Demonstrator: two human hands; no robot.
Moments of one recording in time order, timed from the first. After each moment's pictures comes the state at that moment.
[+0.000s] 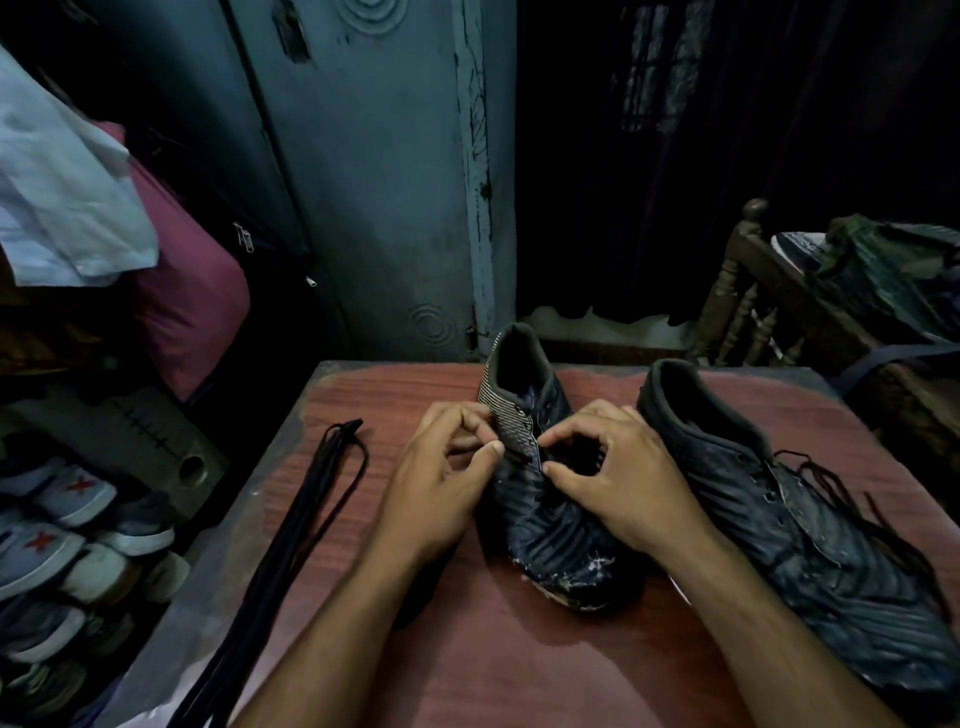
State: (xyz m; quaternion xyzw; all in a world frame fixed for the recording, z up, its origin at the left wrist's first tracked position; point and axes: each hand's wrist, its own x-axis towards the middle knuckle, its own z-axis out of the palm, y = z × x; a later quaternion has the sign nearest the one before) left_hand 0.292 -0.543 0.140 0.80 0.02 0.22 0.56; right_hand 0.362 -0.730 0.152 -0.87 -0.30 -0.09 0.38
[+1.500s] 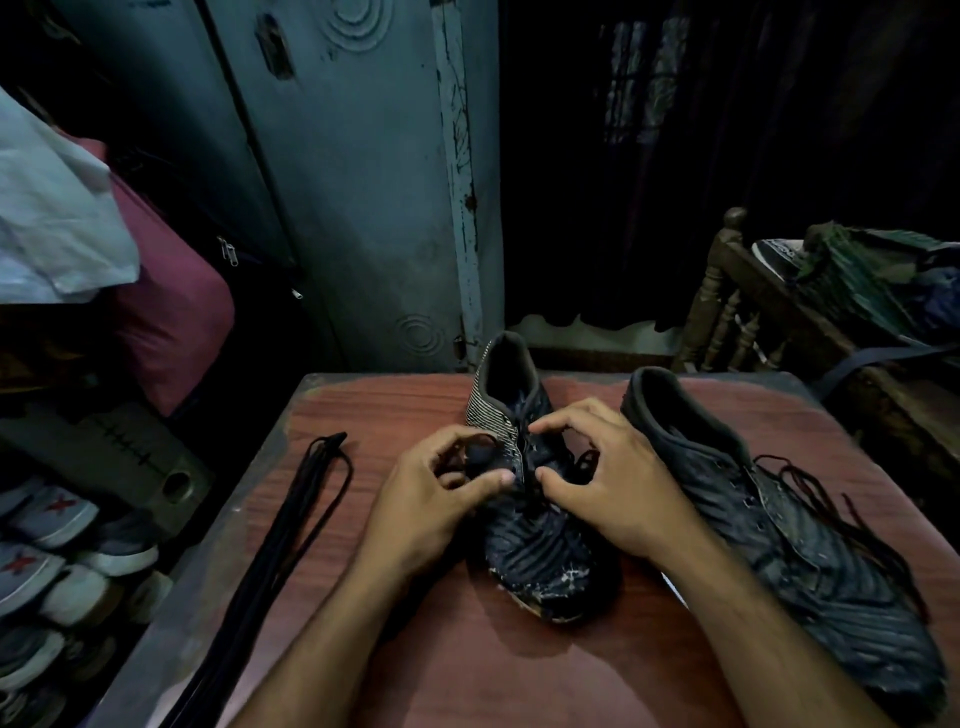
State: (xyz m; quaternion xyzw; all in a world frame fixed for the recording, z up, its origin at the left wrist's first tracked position) left_hand 0.291 -0.548 0.147 0.75 0.05 0.12 0.65; right_hand 0.368 -0.739 0.155 -0.85 -0.33 -0.08 0.41
